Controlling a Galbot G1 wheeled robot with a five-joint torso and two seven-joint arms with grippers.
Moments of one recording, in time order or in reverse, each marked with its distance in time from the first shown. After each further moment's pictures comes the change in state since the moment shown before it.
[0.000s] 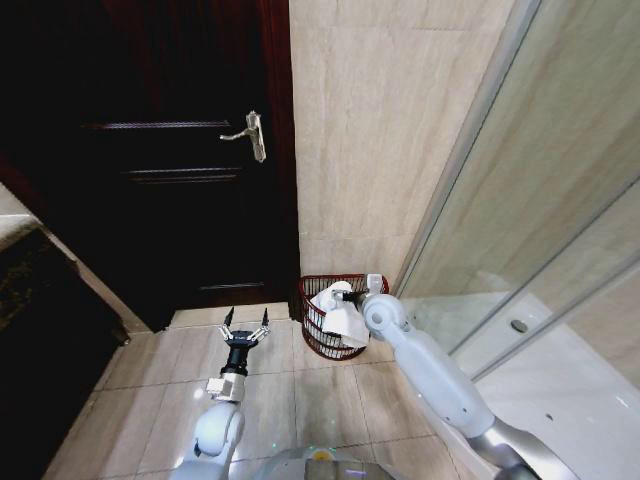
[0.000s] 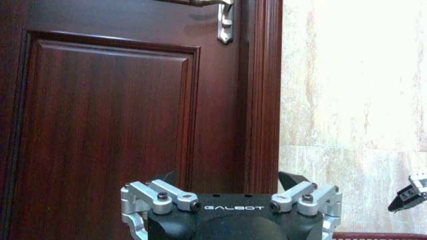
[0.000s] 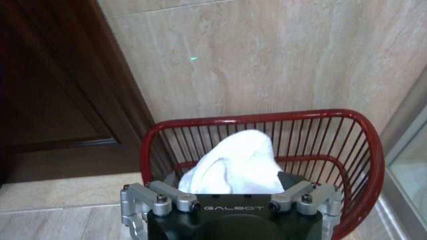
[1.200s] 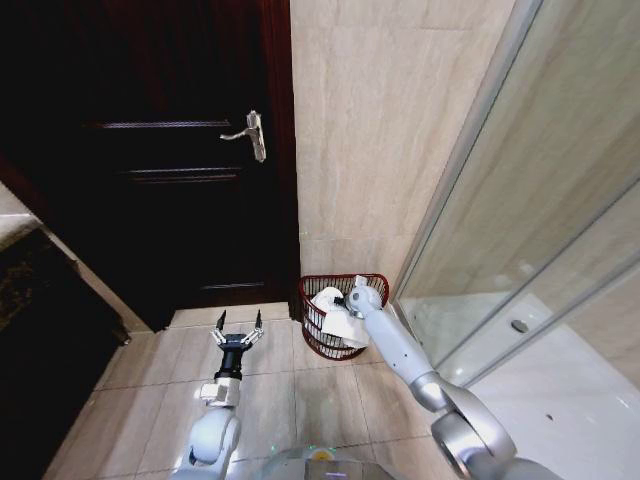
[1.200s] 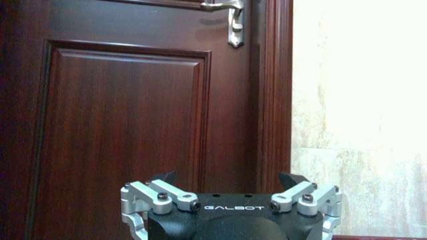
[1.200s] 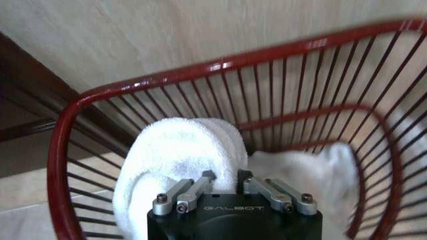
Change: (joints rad) left arm 0.026 -0.012 -0.014 -0.026 0.016 -0.003 -0.034; right arm 0.185 0.205 0.094 -0.664 -0.163 0.000 -0.358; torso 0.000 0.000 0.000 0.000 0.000
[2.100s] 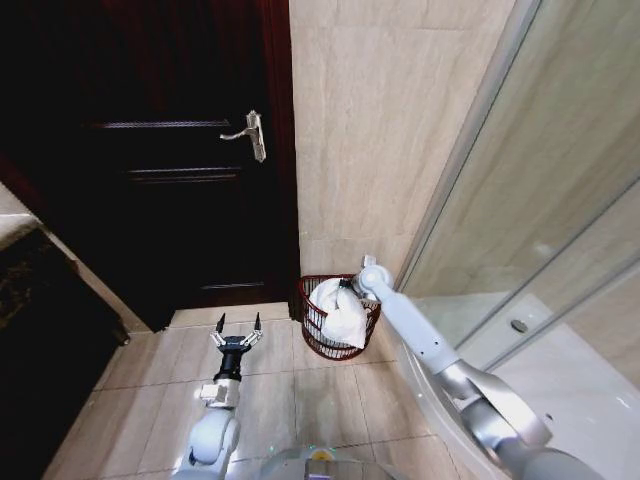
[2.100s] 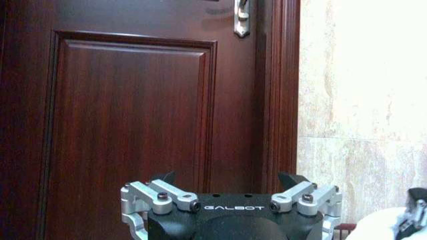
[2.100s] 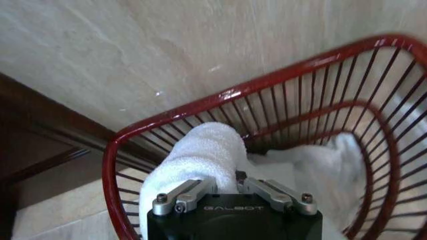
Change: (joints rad) left arm 0.008 -0.001 -0.011 0.020 -0.004 0.002 -0.008; right arm 0.083 -0.025 -0.025 0.069 0.444 -0.014 0.297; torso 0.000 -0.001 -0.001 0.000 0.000
